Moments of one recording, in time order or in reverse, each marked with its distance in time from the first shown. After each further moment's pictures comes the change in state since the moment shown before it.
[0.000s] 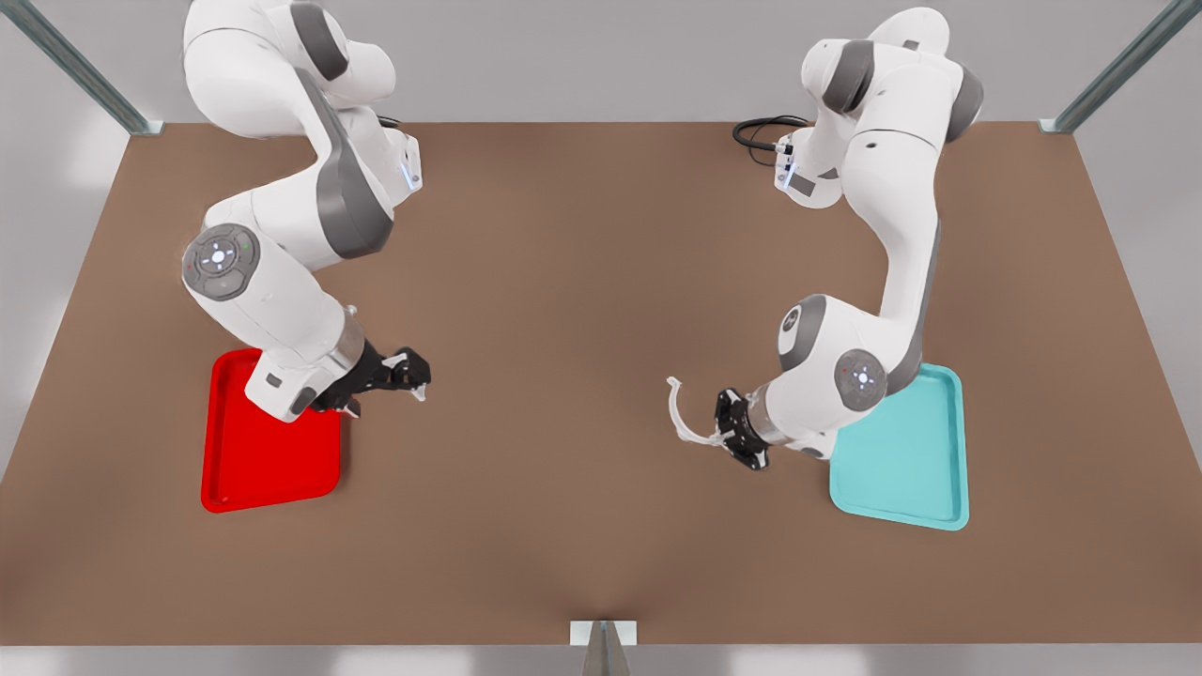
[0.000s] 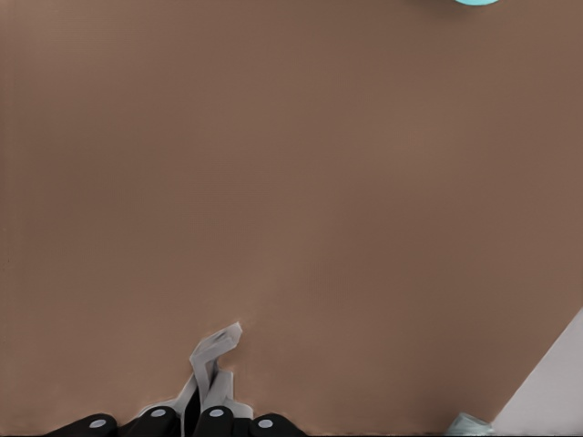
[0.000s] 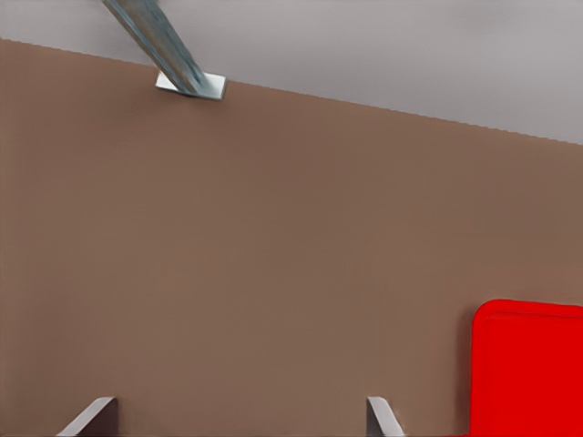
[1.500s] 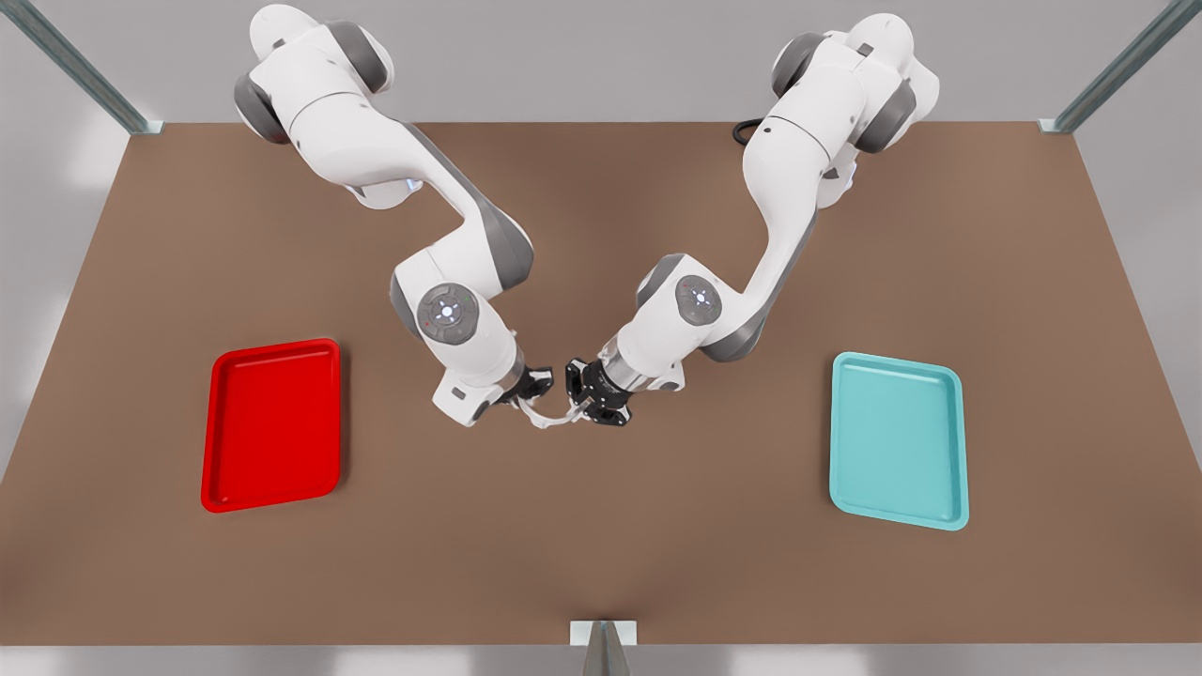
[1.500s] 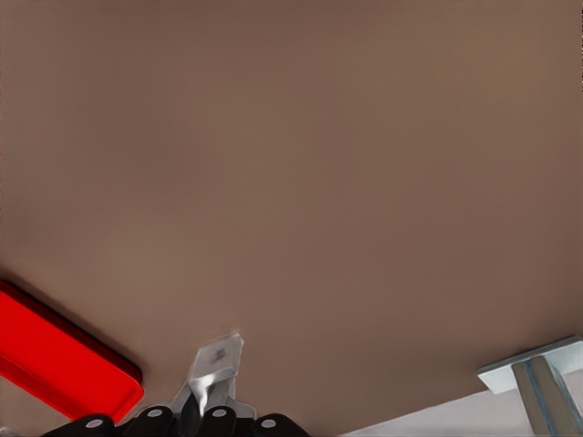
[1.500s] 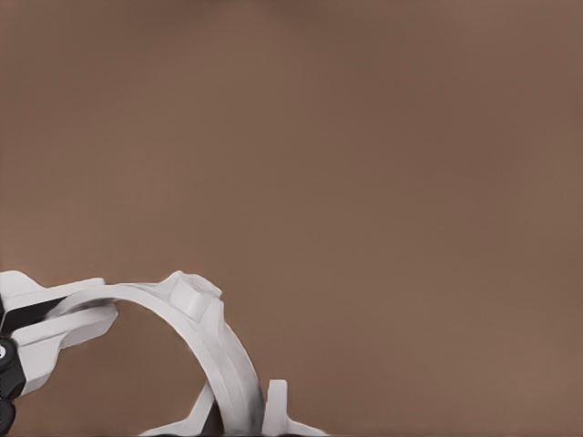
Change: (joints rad) left arm -0.260 0.082 -0.021 0.012 -0.007 0.435 -0.611; right arm 0.149 0.101 0.054 -0.186 -0.043 0.206 0.271
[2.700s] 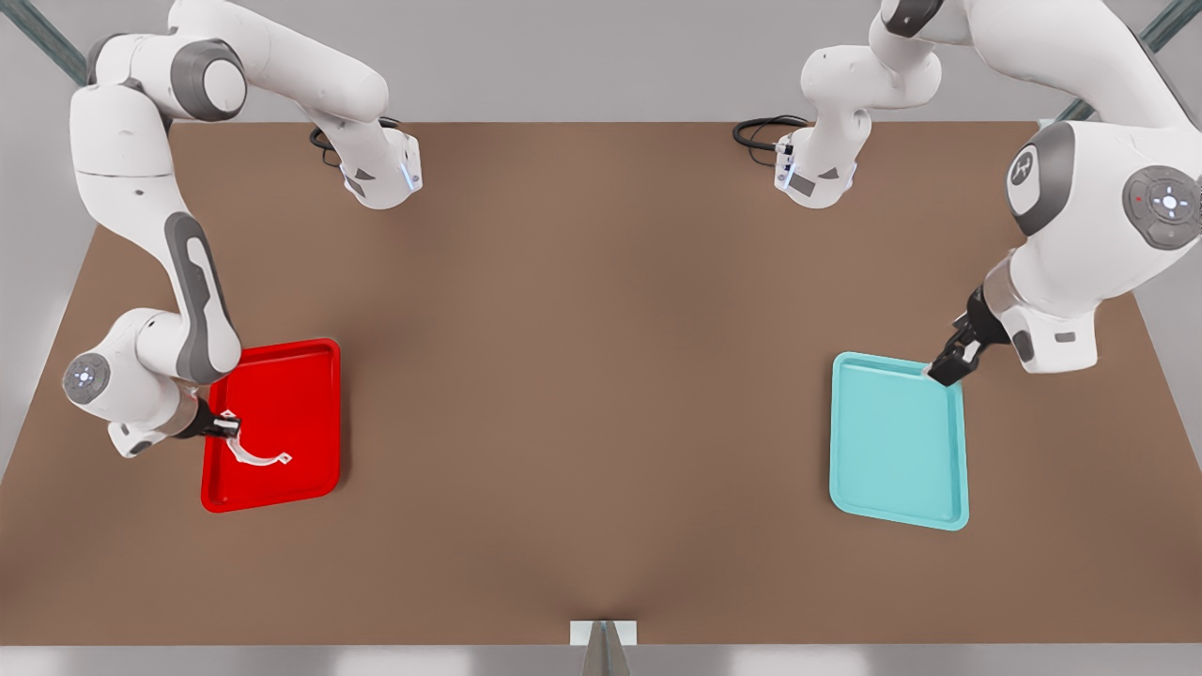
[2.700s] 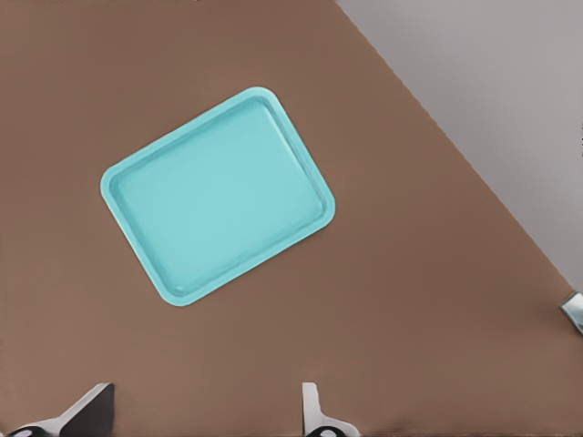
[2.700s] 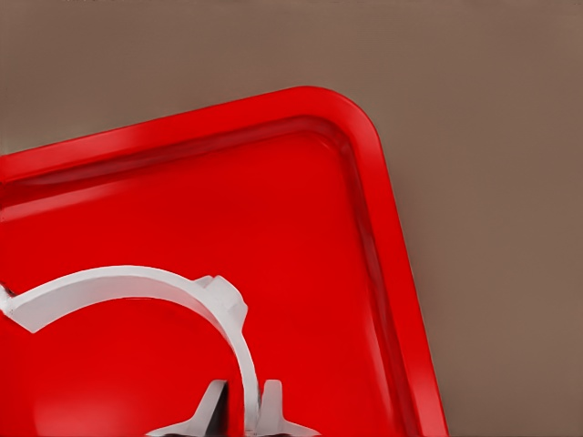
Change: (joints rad) left arm 0.539 -0.476 0.051 -0.002 0.298 -0.947 1.960; right arm -0.856 -0.033 -0.014 -0.569 -0.090 0.473 -0.568
